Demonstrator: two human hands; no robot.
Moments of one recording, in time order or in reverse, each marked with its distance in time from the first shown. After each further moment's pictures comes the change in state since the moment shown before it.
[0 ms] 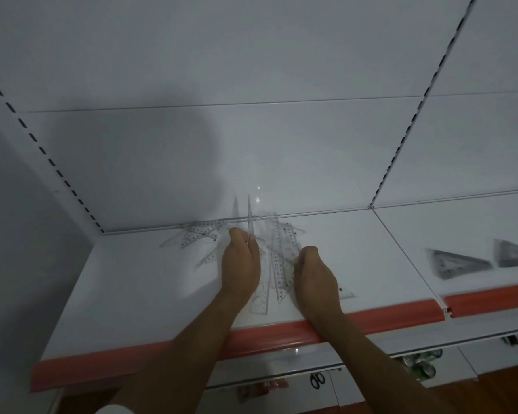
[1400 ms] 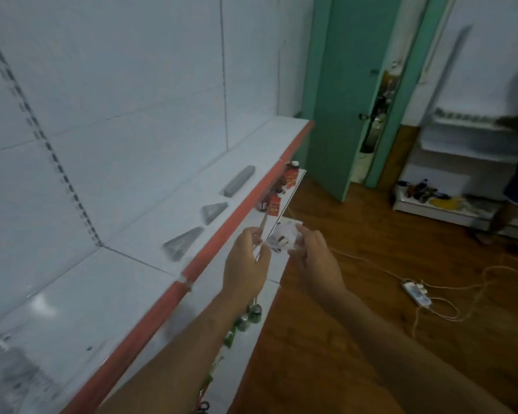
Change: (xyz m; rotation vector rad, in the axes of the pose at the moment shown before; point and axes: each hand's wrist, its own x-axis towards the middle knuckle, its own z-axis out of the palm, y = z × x) left_hand -0.221 0.285 0.174 -0.451 -0.944 0.529; right_hand -0.210 0.182 -0.288 -0.215 0.604 0.596
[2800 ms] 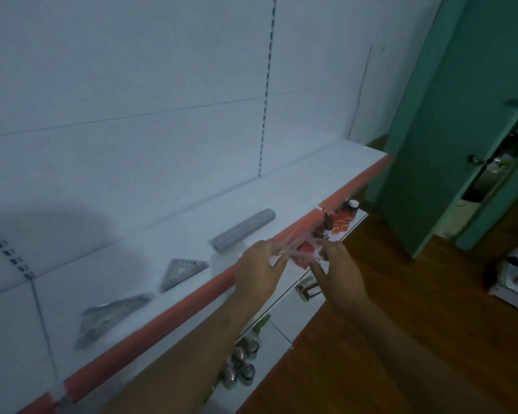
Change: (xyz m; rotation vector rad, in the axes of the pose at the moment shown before) left_hand 0.283 -0.038 0.154 0.290 0.193 -0.203; right_hand 0.336 0.178 0.050 -0.032 -0.205 -0.214
